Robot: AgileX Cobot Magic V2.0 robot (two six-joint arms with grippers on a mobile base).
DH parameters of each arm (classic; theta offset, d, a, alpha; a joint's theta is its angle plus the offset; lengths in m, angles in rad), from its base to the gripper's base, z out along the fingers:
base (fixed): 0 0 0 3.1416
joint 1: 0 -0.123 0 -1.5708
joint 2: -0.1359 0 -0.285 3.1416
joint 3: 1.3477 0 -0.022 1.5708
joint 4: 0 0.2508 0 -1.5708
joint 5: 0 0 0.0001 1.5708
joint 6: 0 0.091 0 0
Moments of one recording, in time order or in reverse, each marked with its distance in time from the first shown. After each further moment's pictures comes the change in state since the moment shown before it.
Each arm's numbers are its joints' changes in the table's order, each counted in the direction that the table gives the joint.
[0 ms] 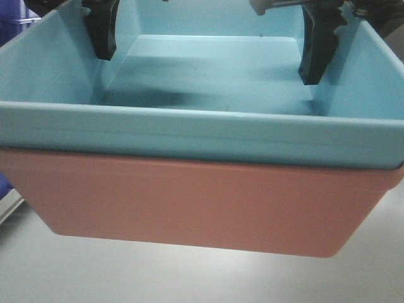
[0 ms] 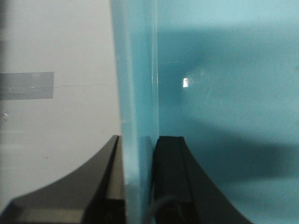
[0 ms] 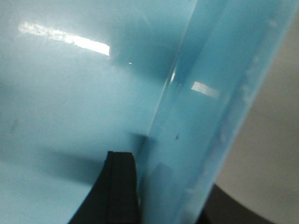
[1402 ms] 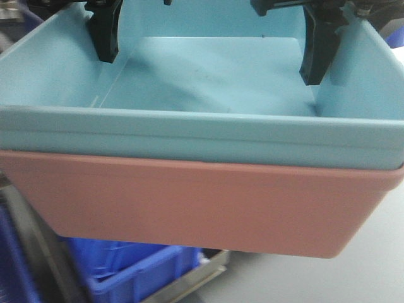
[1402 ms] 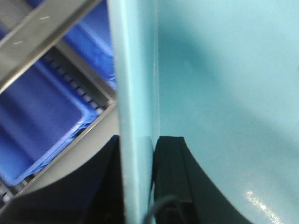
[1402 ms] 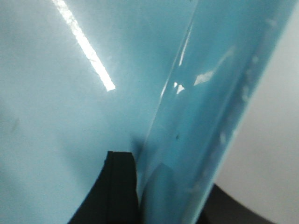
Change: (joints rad) left arm 0.000 -0.008 0.000 0.000 -0.008 0.000; right arm 0.000 0.000 0.000 -0.002 0.004 0.000
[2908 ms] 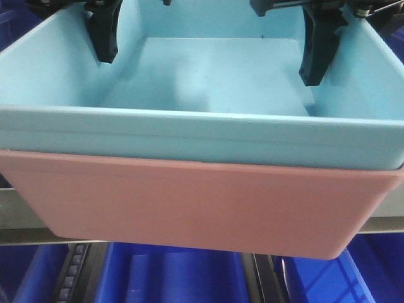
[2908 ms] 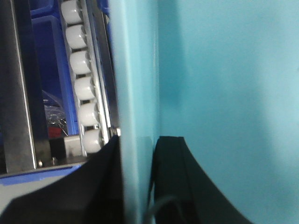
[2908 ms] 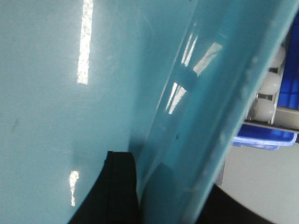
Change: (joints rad) left arm 0.000 0.000 0.000 0.000 0.003 0.000; right arm 0.000 0.000 0.000 0.002 0.002 0.000
